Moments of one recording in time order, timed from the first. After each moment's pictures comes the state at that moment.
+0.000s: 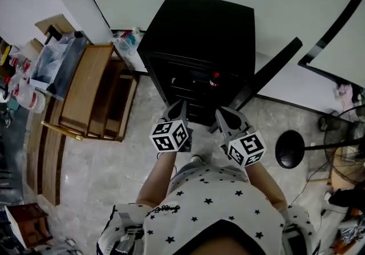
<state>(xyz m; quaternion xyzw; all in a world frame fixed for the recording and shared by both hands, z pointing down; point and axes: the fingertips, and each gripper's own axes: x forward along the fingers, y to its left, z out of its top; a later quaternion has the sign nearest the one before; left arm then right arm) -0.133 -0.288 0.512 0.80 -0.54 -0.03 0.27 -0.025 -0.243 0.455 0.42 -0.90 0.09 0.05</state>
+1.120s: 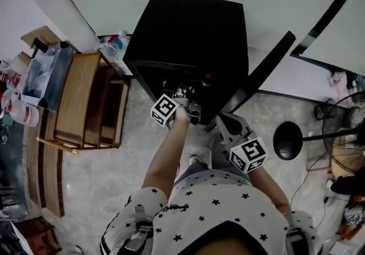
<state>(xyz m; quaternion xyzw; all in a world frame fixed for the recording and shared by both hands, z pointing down) -0.106 -0.415 0.538 0.66 -0.39 -0.39 0.51 -0.003 -0.244 0.462 0.44 -0.89 0.11 0.07</state>
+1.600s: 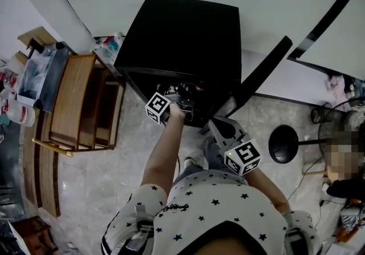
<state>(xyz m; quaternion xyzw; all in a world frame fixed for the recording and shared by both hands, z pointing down) -0.106 -0.454 0.564 0.60 -0.38 -0.44 0.55 0.002 -0.255 0.468 0.41 -0.90 0.11 0.08</state>
